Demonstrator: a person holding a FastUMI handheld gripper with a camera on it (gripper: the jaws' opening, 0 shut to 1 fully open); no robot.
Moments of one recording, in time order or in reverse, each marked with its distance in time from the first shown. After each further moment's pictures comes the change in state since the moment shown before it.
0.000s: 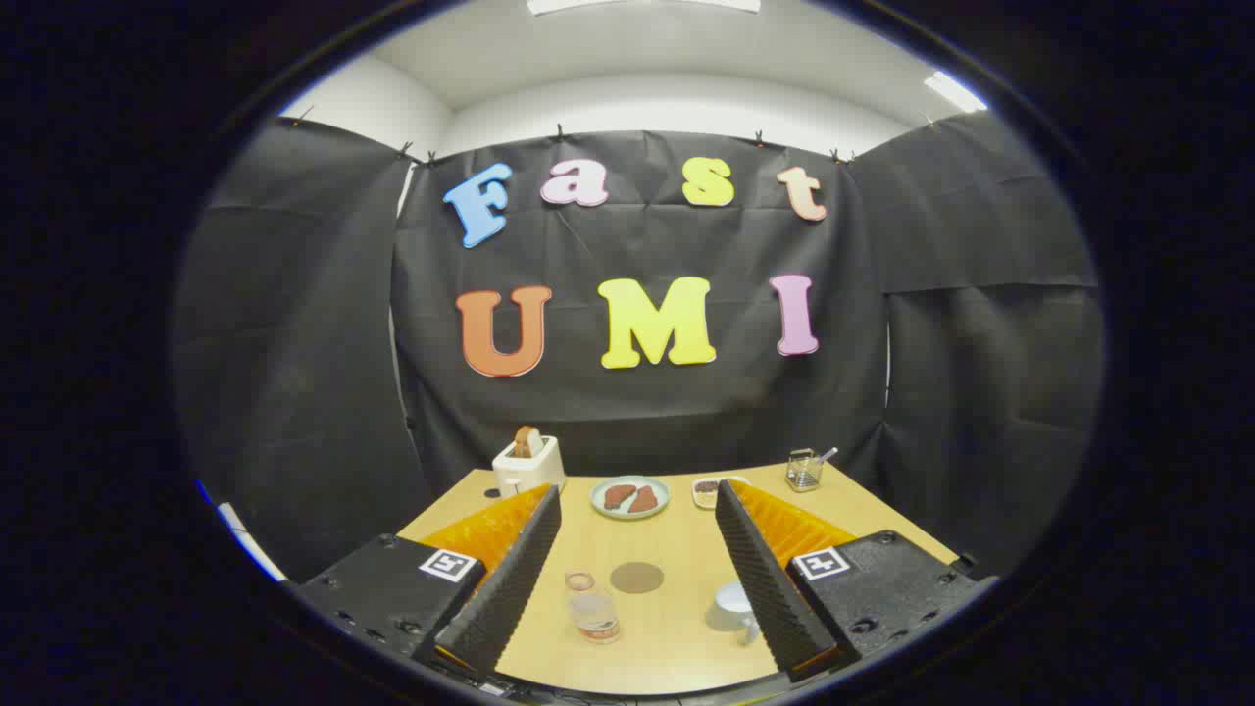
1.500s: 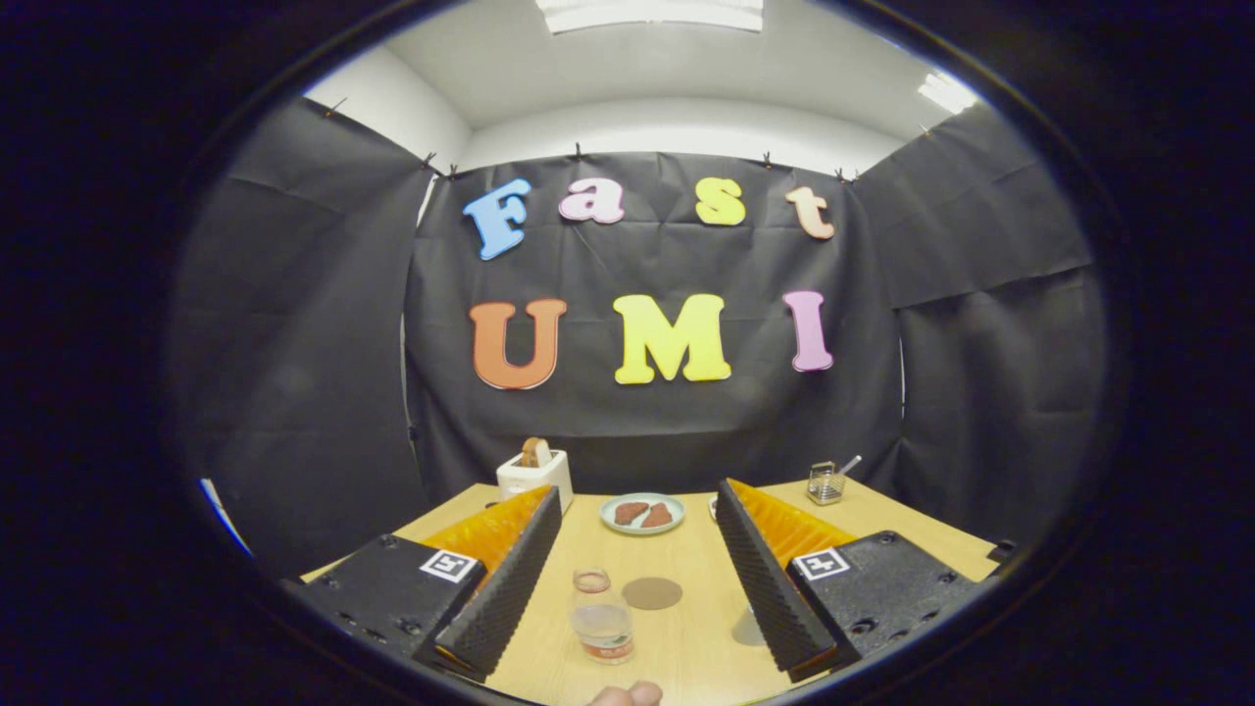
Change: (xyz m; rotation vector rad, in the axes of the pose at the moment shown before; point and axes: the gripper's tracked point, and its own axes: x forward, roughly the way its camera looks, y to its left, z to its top) arm 0.040 0.016 -0.071 -0.022 -0.129 0.014
